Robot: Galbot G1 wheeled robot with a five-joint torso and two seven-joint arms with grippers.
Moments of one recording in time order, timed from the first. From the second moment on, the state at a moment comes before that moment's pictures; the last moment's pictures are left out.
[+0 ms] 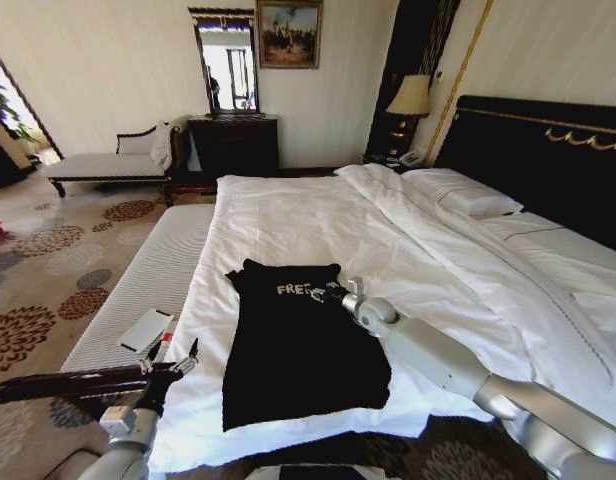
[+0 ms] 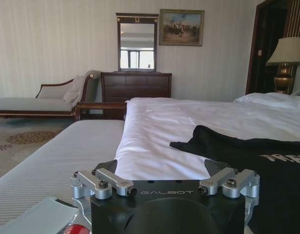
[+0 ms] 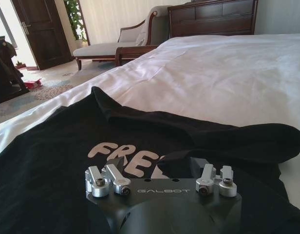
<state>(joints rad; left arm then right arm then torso) 1.87 -1.16 -0.74 -2.11 -0.48 -0.12 -0.07 -0.49 0.91 -0.41 1.45 0.98 -0.21 0.00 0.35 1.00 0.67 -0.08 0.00</state>
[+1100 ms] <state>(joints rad) 1.41 -1.01 -0.59 -1.90 -0.79 0.05 -0.15 -1.10 0.74 0.36 1.64 0.95 -0.15 -0.04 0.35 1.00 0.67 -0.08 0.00</state>
